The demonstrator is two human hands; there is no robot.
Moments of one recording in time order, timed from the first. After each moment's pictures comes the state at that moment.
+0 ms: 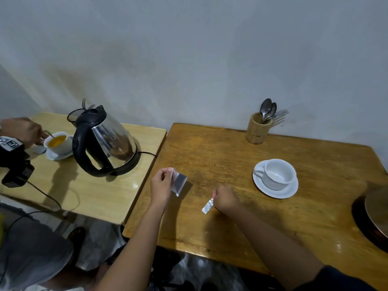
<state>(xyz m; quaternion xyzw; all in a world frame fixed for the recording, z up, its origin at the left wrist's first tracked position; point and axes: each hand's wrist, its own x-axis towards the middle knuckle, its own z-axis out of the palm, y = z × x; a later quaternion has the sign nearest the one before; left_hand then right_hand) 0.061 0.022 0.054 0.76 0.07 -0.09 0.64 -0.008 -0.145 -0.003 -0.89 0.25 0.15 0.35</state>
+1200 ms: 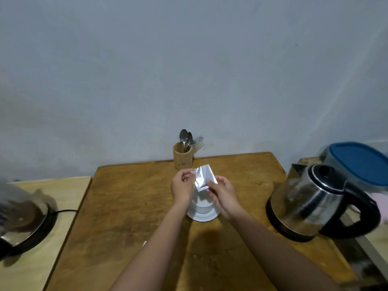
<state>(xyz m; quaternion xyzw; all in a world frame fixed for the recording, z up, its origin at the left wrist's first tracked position) 0.001 -0.232 0.112 0.71 -0.09 -0.20 0.67 -0.083 -0.304 0.101 -0.43 0.35 -0.25 0.80</state>
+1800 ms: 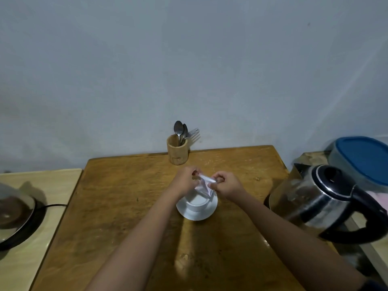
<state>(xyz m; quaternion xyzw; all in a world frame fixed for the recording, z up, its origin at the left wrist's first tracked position) 0.032 -0.268 0.093 0.83 -0.38 -0.25 0.32 -0.085 -0.372 0.086 -0.79 0.35 -0.05 0.50</state>
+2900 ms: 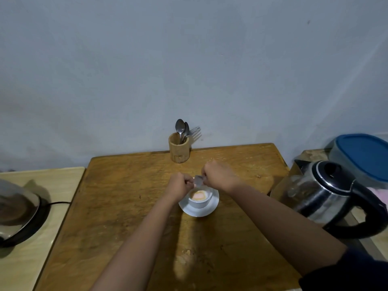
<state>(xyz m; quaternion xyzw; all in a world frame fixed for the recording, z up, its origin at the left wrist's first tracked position) 0.032 -0.240 0.074 0.84 -0.34 -0.26 0.34 -0.057 -0.346 0.136 -0.96 0.22 0.11 0.13</state>
